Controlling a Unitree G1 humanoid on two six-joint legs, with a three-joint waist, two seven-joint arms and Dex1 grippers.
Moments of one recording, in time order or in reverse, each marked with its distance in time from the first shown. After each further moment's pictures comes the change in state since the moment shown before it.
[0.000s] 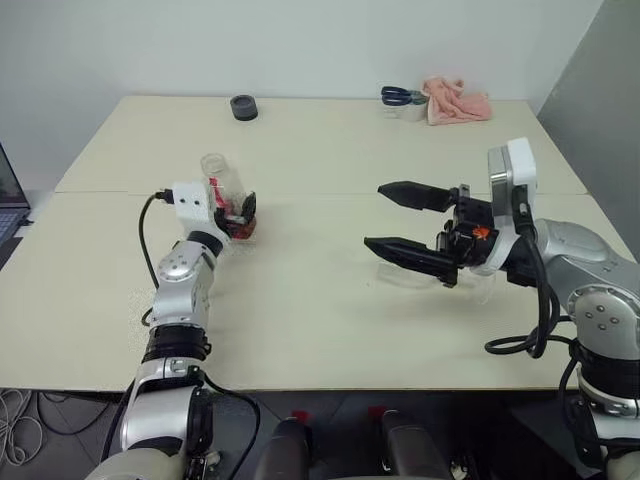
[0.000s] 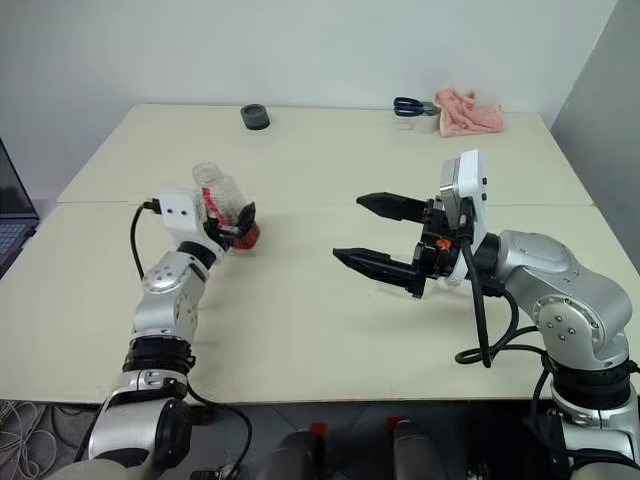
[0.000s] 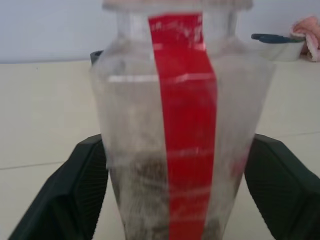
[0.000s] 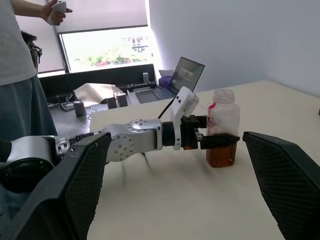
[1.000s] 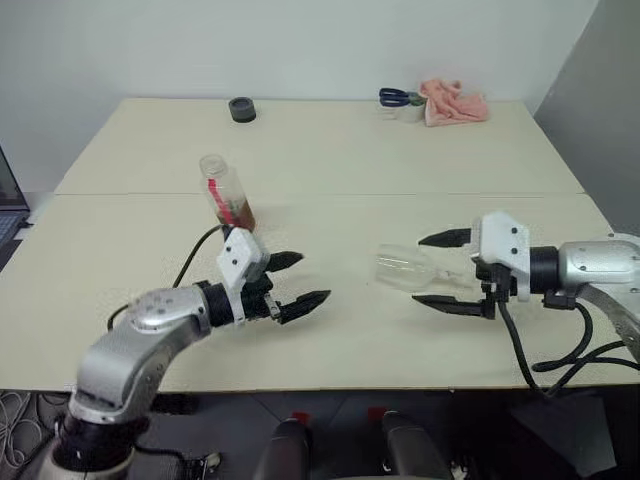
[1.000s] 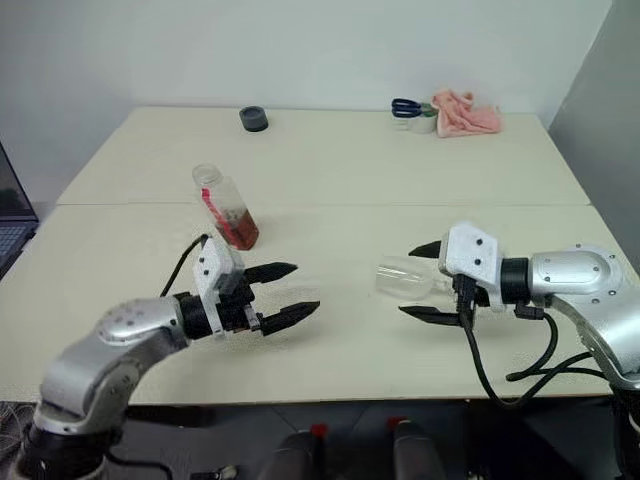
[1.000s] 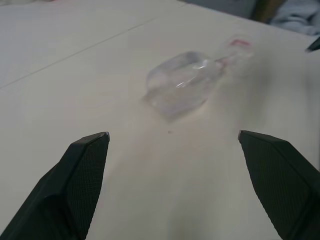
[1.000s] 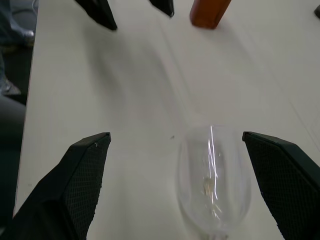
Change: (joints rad) left arm 0.307 0.362 -0.209 -0.985 -0.427 0.697 -0.513; right arm 0.115 -0.428 0.180 0.062 -0.474 -0.255 0.301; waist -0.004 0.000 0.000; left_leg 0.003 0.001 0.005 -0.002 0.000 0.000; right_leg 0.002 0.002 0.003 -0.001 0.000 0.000
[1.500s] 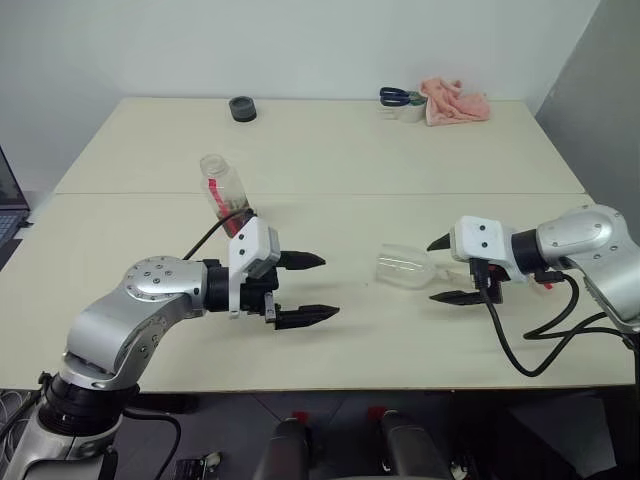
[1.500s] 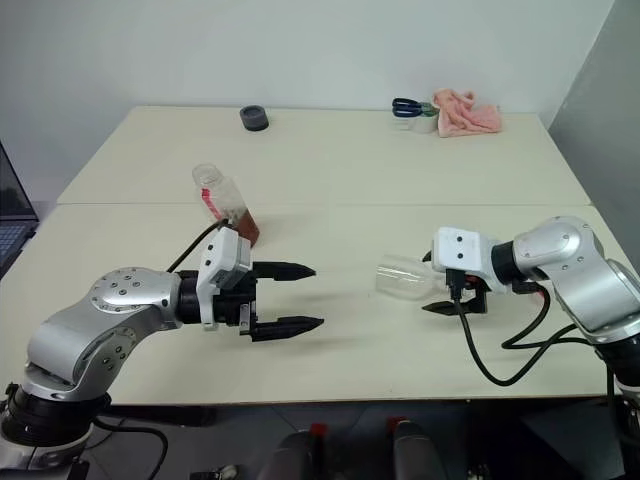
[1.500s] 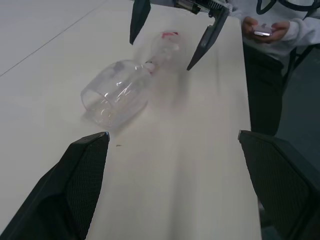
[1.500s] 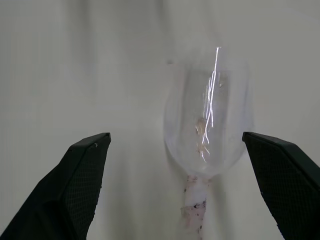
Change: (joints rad) left arm -0.090 0.044 -0.072 0.037 0.009 -0.015 -0.136; right arm -0.246 0.027 0.254 0.264 -0.299 -0.024 0.176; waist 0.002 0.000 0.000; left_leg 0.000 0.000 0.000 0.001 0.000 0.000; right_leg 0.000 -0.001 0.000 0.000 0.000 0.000
